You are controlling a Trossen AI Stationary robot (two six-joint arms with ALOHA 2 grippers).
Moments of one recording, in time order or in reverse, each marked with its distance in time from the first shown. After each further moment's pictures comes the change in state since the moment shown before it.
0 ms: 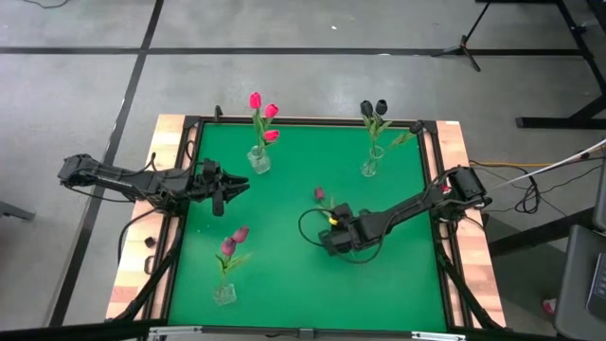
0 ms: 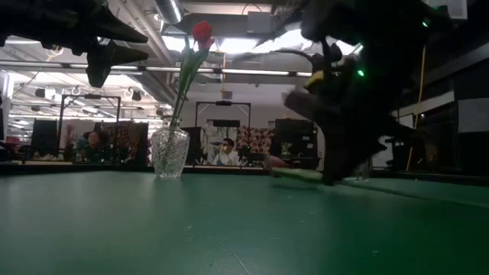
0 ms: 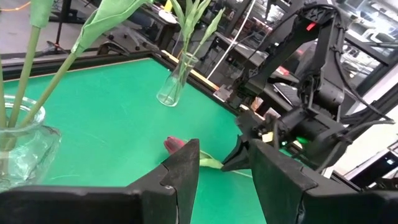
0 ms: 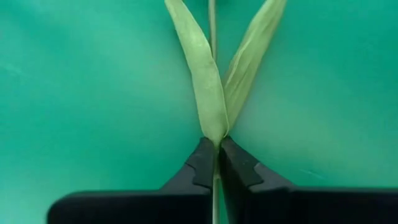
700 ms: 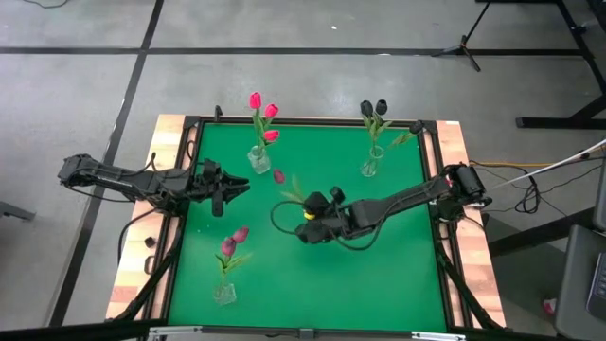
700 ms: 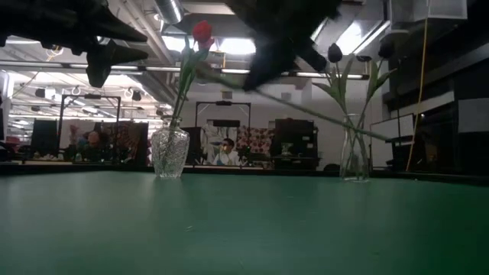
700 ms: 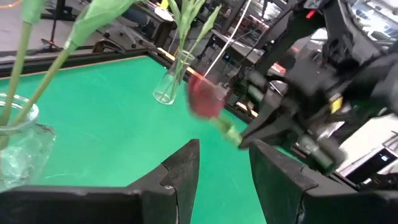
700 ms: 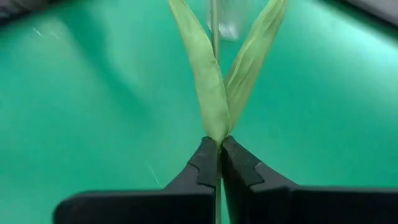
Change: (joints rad) left arm 0.000 0.000 0.000 0.000 0.016 -0.001; right arm -0.052 -0.010 0.314 0.059 0.207 -0.571
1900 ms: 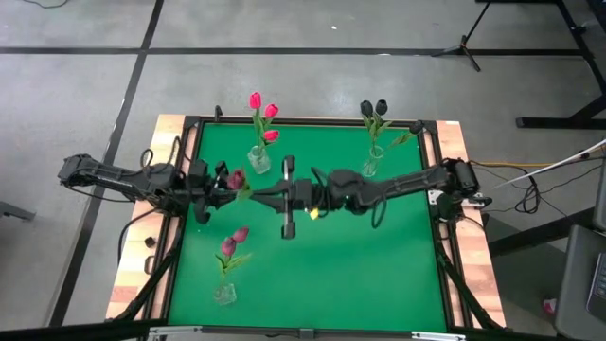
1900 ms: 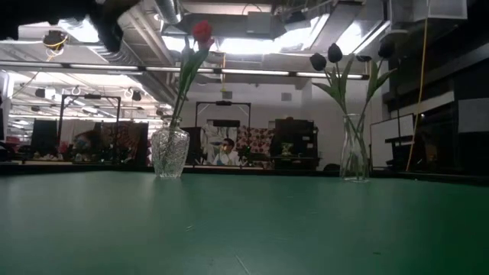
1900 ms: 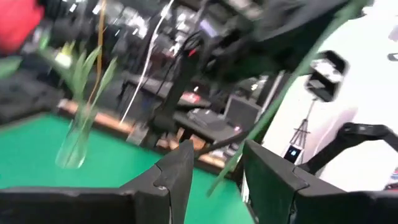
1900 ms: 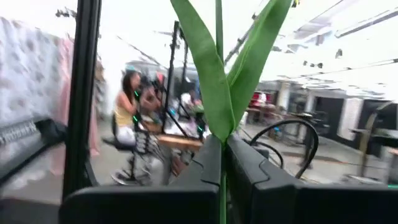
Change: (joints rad) left arm 0.000 0.000 -0.001 0.301 0.256 0.185; right arm -0.119 0.017 0.150 1.167 -0.574 -0.969
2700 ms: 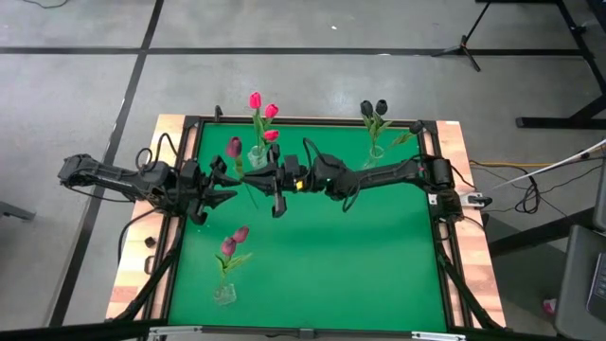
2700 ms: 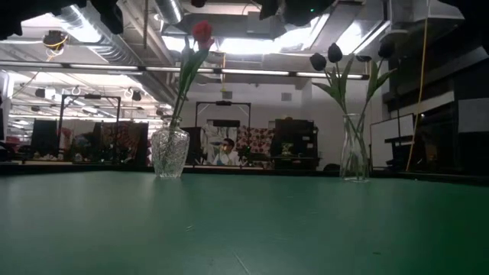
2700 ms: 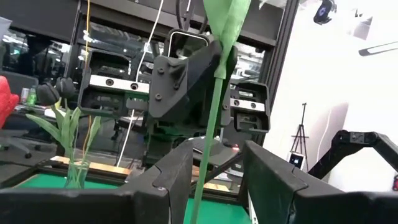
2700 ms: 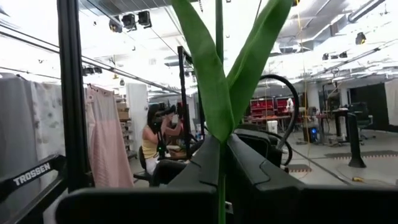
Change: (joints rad) left arm 0.000 0.002 0.000 0.144 0.043 0.189; right arm -0.154 0.169 0.000 0.278 -0.202 0.299
